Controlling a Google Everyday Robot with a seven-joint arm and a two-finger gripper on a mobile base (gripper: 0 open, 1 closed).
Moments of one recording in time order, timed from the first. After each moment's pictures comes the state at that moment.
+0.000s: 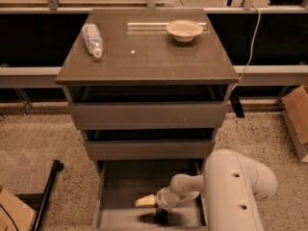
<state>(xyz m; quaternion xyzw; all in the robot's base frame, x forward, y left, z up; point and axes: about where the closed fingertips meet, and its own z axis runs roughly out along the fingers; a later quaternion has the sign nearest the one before) 0.504 -0.006 0.149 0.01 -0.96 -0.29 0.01</state>
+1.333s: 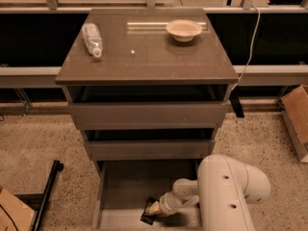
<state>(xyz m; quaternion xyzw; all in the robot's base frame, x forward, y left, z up) 0.490 -0.027 0.102 -0.04 -0.96 -0.27 0.05</state>
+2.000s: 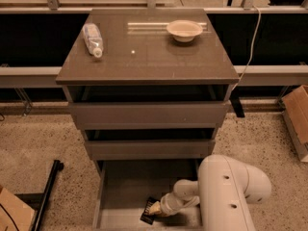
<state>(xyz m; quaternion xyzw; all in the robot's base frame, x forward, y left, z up) 0.486 -0.033 0.100 -0.05 -0.96 -0.27 0.05</state>
